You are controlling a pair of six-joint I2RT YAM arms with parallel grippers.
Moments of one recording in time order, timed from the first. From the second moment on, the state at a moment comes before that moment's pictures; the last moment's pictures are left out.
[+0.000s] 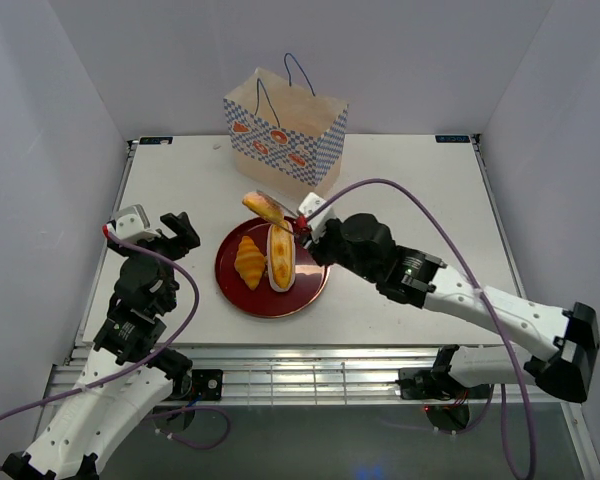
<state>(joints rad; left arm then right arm) -0.49 0.51 0.68 -0.16 -0.72 -0.27 1.06 1.24 1.07 -0.17 0.20 -0.24</state>
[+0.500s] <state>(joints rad) -0.49 0.52 0.68 -0.16 -0.71 -0.27 0.78 1.16 1.08 0.04 0.26 -0.17</state>
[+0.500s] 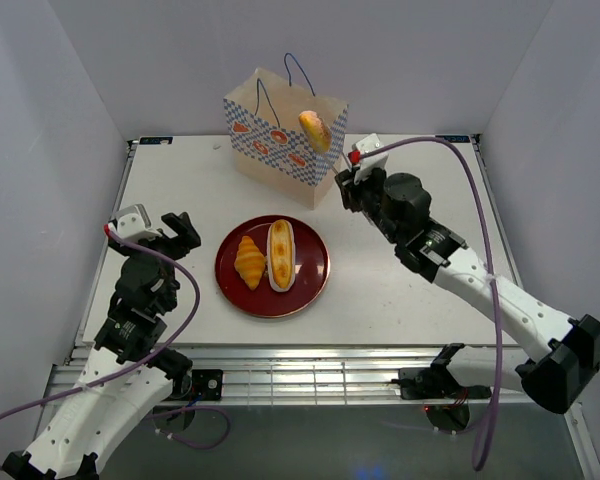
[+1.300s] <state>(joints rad) -0.49 0.54 0.68 -0.16 -0.67 -0.27 0.57 1.74 1.70 -0.03 -0.03 -0.10</state>
